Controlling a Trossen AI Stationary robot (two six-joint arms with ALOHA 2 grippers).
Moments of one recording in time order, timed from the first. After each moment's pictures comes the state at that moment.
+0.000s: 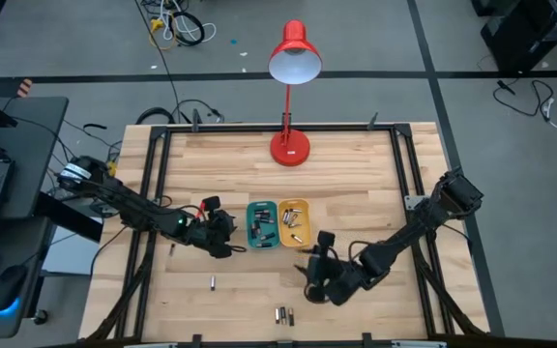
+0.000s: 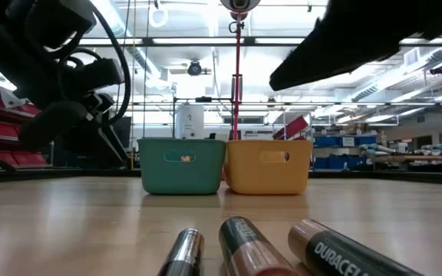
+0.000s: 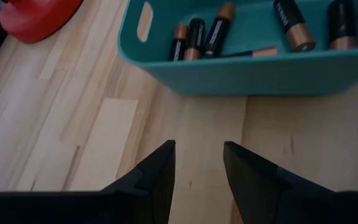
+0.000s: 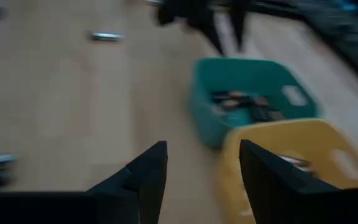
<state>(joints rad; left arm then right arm) -0.38 1.40 0.52 -0.12 -0.64 -0.32 0.61 1.78 1.01 -0.03 0.79 0.39</state>
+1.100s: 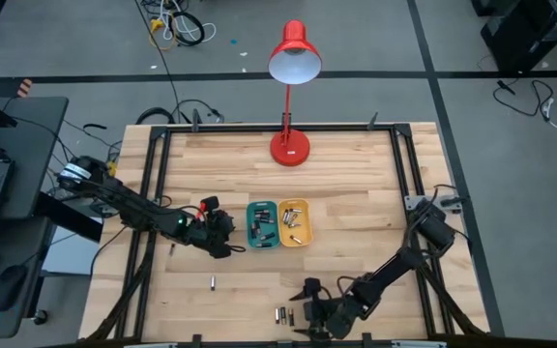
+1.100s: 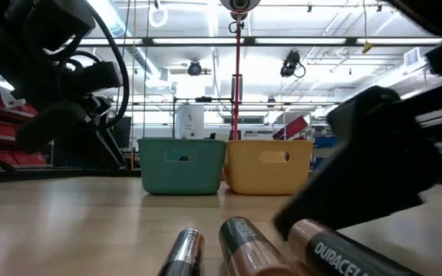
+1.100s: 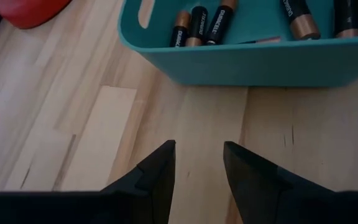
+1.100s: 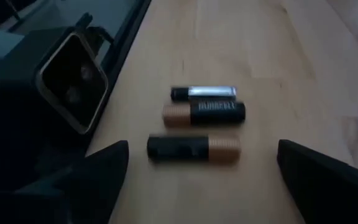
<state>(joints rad) -0.38 1.40 0.52 -0.15 -0.63 -0.37 0.75 2.17 1.09 0.43 0.50 0.47</state>
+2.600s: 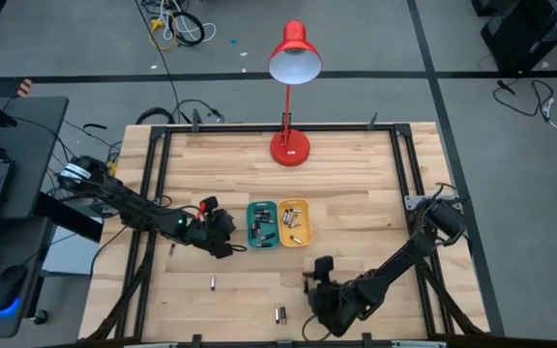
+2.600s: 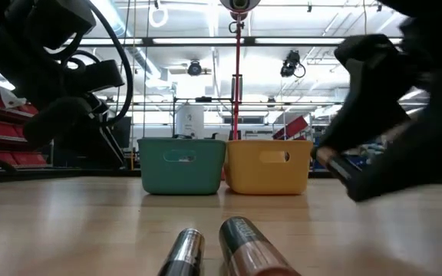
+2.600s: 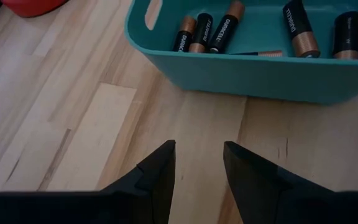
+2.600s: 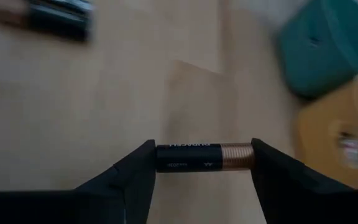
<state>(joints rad) -0.38 1.40 0.52 -0.13 -0.63 -0.45 0.74 2.02 1.18 -0.31 0.72 0.39</state>
